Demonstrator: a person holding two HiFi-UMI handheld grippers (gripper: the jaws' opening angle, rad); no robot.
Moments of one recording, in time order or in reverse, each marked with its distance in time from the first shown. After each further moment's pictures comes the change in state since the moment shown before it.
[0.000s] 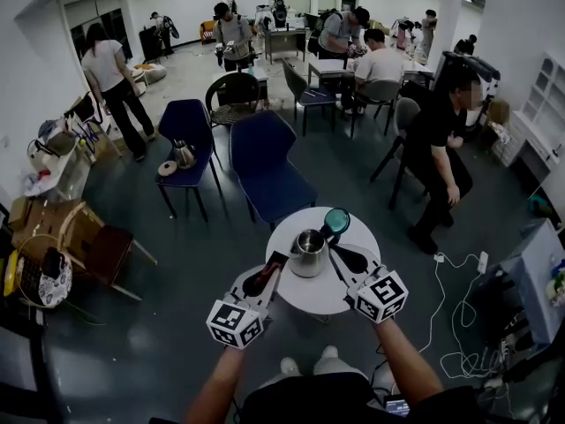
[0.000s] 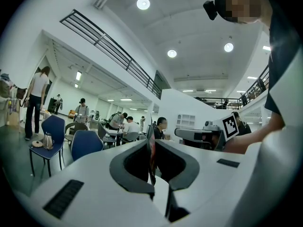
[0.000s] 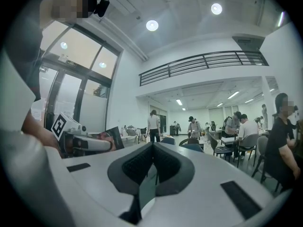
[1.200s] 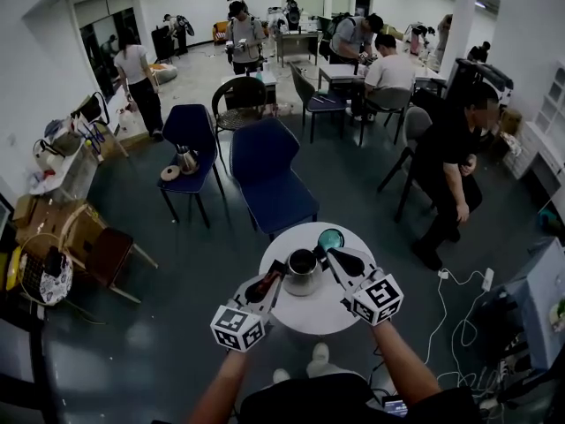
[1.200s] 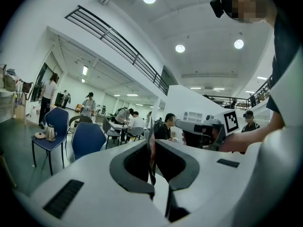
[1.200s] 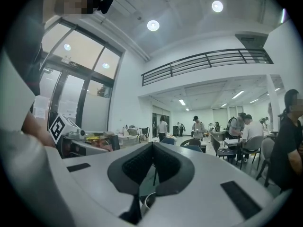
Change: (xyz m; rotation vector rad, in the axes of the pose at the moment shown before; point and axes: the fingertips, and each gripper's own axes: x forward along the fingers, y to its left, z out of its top) left arm 0.093 0.012 -0.029 -0.054 0.052 0.075; right arm 0.025 -0.095 -0.005 -0.024 0.003 0.049
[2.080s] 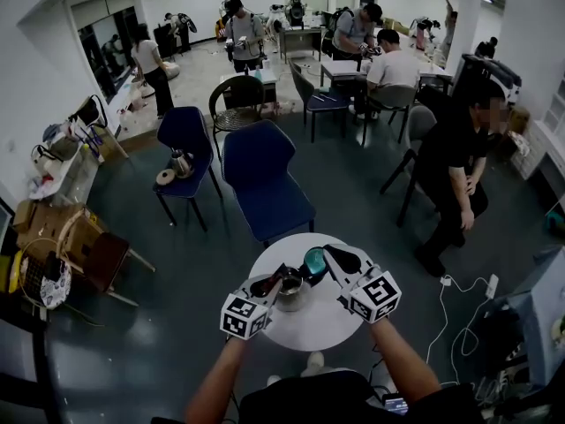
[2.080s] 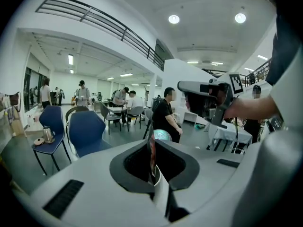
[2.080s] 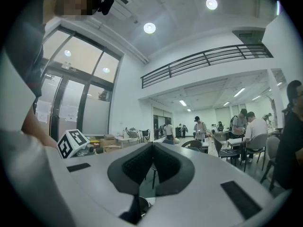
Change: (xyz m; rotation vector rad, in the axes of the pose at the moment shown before) left arm 0.137 0.028 -0.063 0.129 0.300 0.000; right arm 0.025 -0.114 -0.005 0.025 -0.030 0.043
